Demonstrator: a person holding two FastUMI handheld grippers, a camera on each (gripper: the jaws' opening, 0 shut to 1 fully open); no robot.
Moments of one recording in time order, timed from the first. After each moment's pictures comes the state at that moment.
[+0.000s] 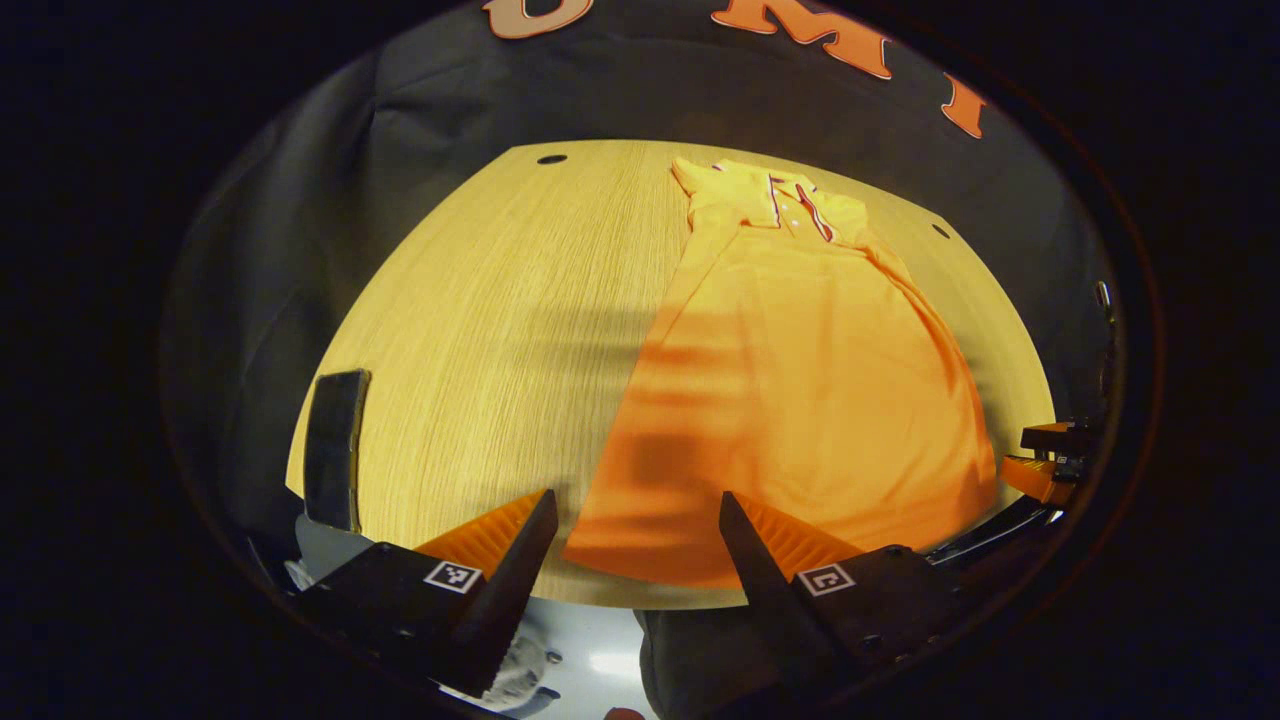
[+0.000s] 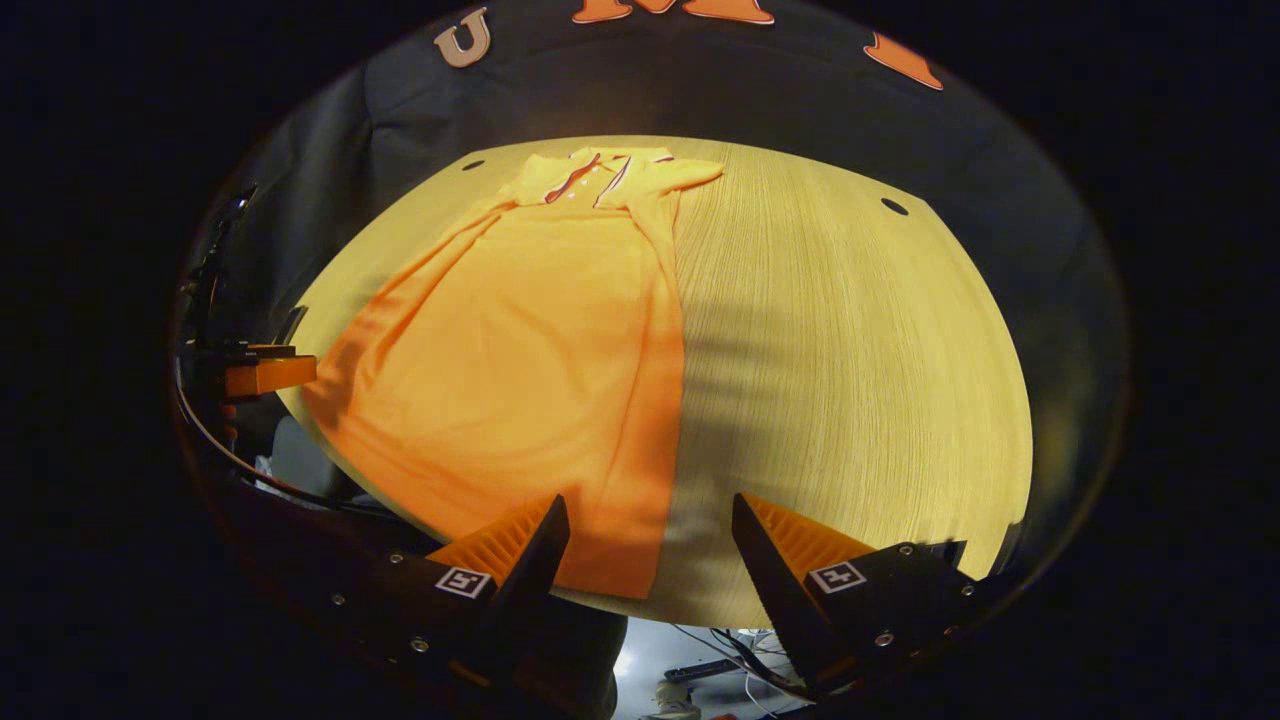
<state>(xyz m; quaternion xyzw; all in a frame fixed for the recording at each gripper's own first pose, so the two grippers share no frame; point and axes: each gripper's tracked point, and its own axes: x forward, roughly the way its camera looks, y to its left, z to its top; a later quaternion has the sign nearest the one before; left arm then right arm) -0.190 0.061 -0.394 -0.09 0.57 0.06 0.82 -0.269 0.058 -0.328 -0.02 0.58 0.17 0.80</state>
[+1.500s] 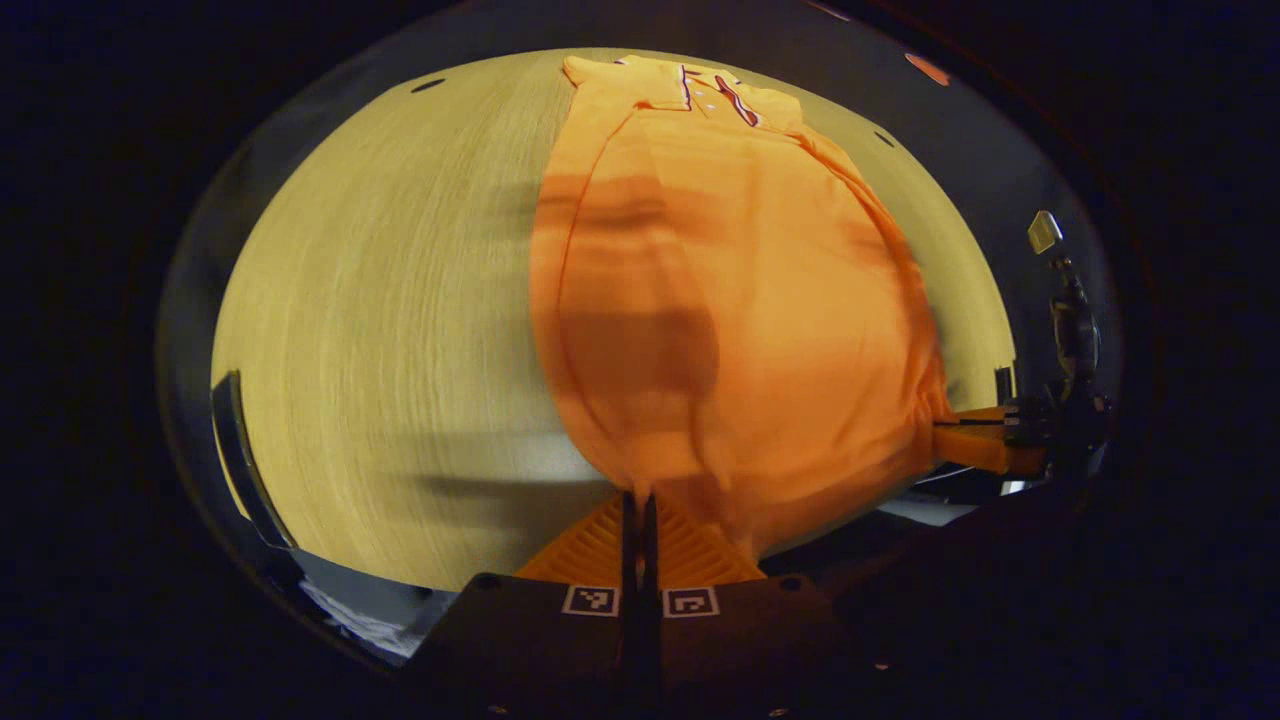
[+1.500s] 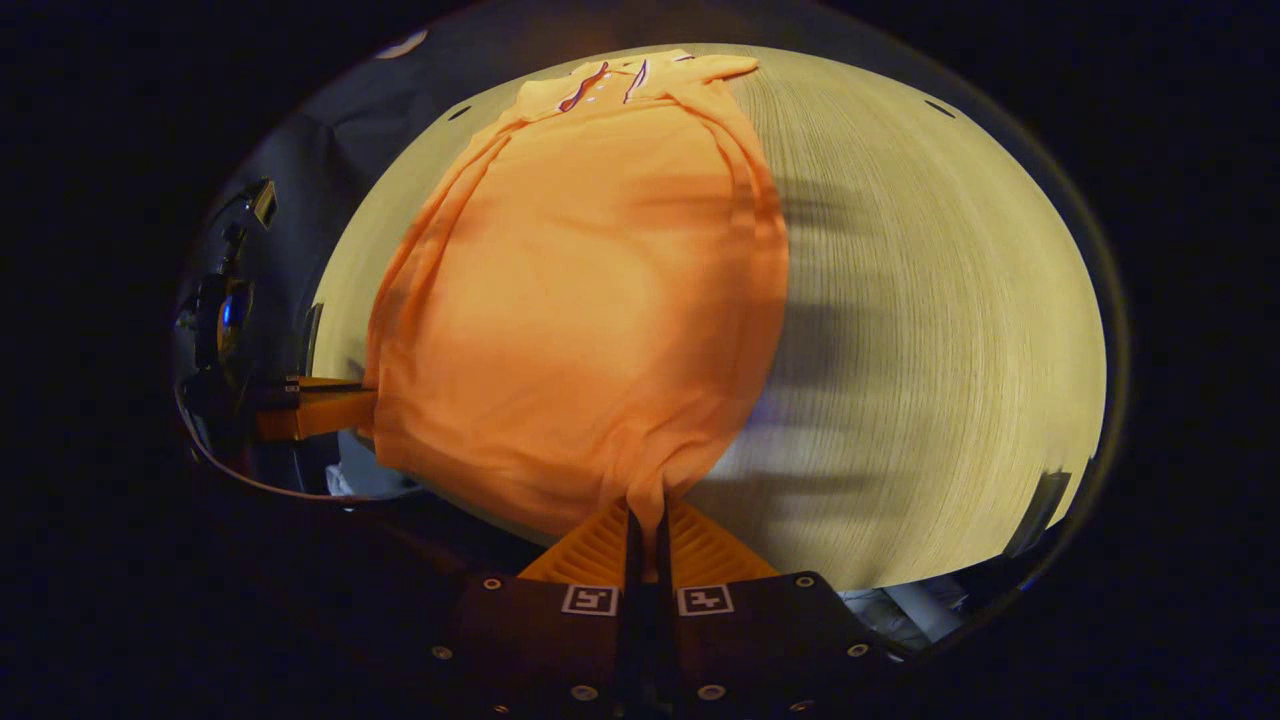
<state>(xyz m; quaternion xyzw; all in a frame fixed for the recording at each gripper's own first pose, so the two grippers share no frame) -0.197 -0.011 -0.427 -0.11 0.68 -0.07 0.72 -0.315 0.142 -0.335 0.06 0.70 0.21 0.68</state>
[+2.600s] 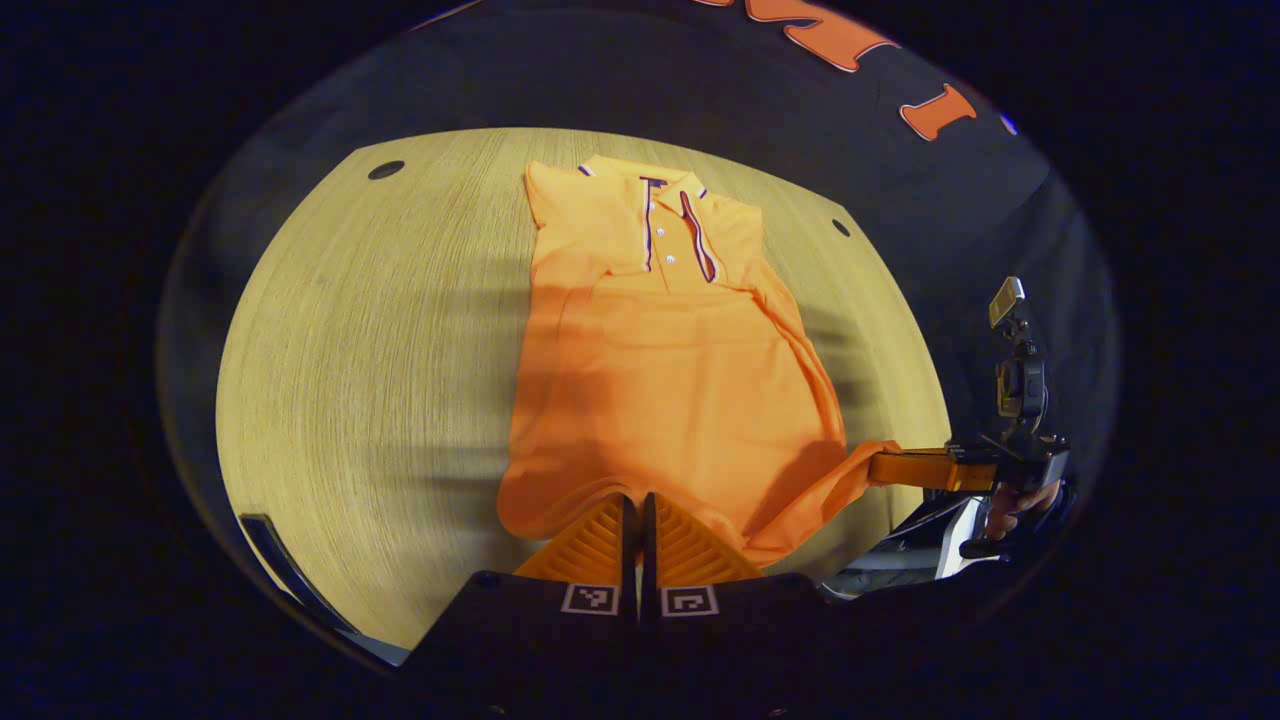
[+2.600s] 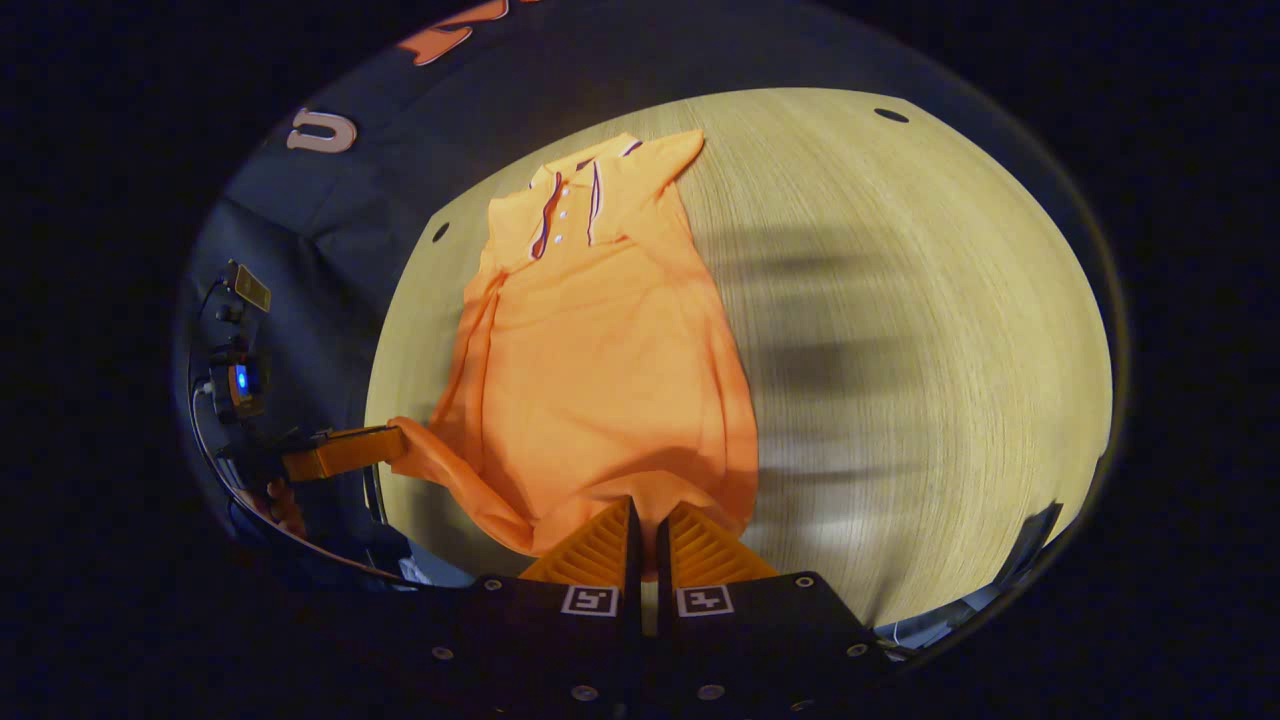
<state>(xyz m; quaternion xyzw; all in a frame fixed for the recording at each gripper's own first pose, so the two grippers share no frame) -0.027 0.001 -0.349 -0.15 0.58 -0.12 0.79 -0.175 0.130 -0.296 0.21 0.63 0.15 0.73</state>
